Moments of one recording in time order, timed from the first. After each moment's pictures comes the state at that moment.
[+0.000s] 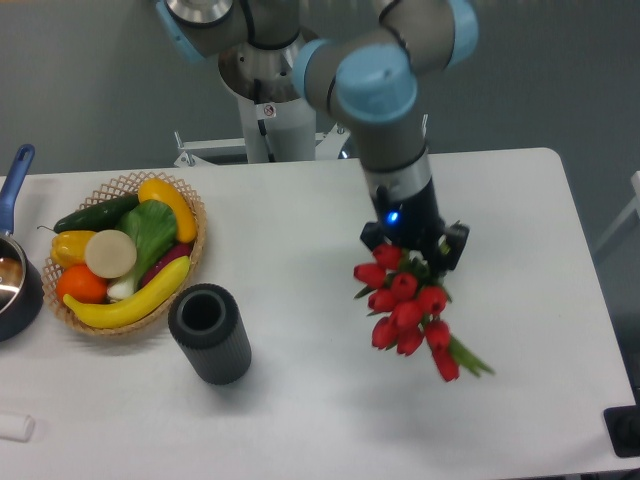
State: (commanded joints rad) arm 2.48 -1.90 -1.72 -0.74 1.70 0.89
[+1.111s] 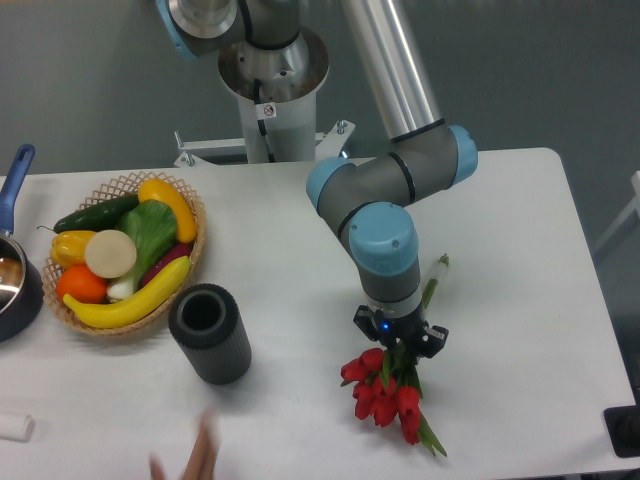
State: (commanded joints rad) arm 2.47 -2.12 -1.62 -0.73 1.67 0.90
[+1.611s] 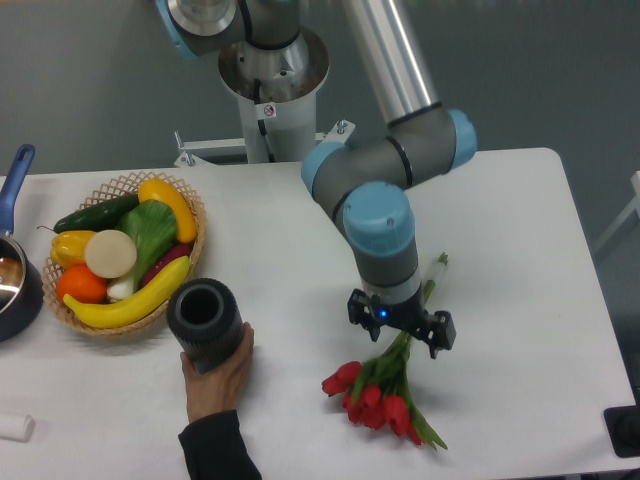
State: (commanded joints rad) arm 2.52 -1.98 -1.60 -0.74 1.67 0.96
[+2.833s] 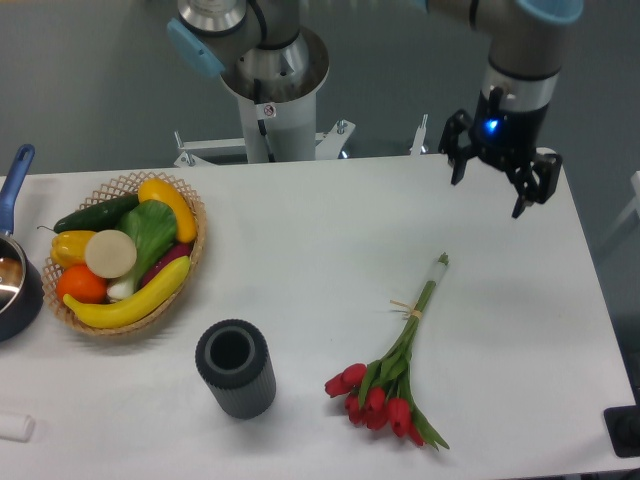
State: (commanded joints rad) arm 2.84 -1.70 -1.54 -1.33 1.43 1.61
